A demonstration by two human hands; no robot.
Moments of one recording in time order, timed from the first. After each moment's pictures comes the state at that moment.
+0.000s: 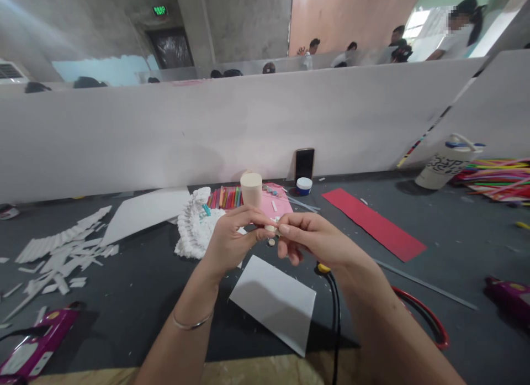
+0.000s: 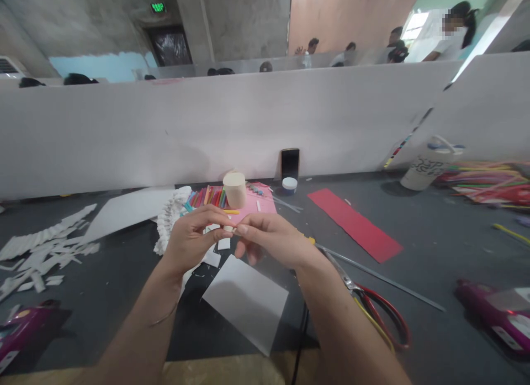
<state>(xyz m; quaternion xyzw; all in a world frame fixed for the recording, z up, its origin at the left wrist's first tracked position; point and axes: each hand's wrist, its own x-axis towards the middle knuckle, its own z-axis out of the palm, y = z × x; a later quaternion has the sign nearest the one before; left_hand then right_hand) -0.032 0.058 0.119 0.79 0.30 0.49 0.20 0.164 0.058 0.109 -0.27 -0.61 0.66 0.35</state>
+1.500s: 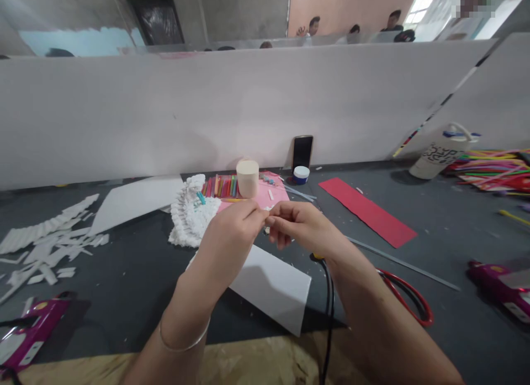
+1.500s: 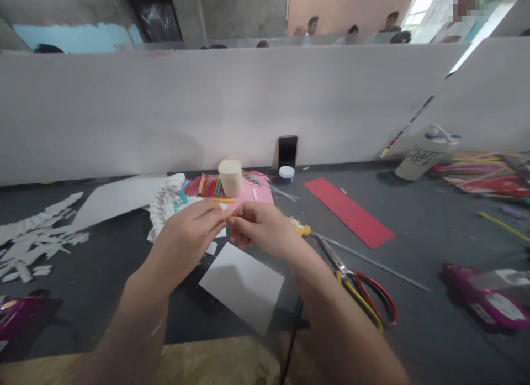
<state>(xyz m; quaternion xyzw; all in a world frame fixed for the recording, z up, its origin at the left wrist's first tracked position) -0.026 0.028 0.129 0.88 0.39 0.25 -0.12 0.152 0.057 0.105 -0.36 -0.65 0.58 0.35</state>
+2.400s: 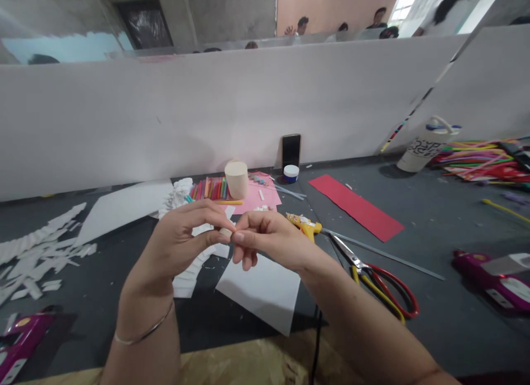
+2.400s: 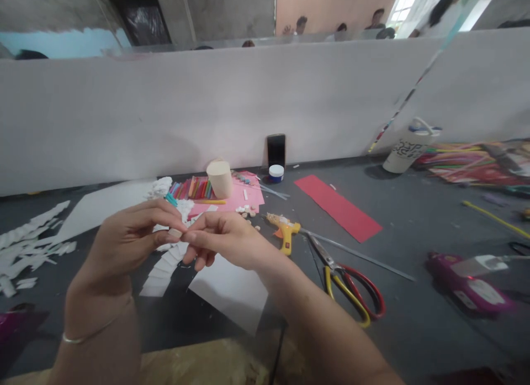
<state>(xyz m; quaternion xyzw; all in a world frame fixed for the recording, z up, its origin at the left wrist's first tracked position) -0.064 0.041 0.149 0.85 0.31 0.39 0.15 0.132 0.043 0.106 -0.19 -0.55 0.72 0.36</state>
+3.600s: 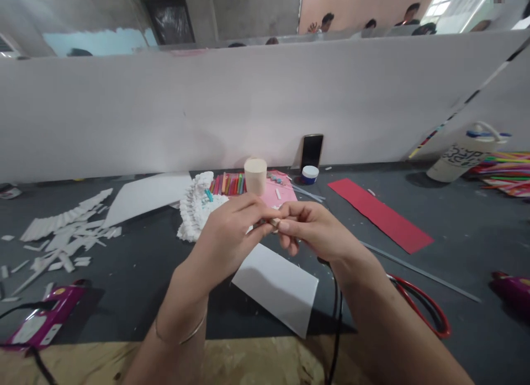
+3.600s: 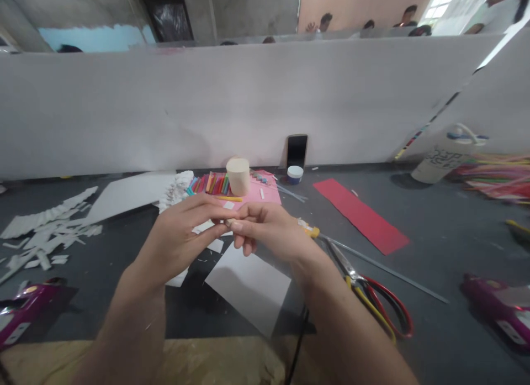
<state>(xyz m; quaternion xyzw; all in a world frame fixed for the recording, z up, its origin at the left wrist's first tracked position) -0.035 0.023 0.144 0.86 0.36 0.35 0.01 0.150 0.056 0.101 -0.25 -0.56 0.70 0.37</state>
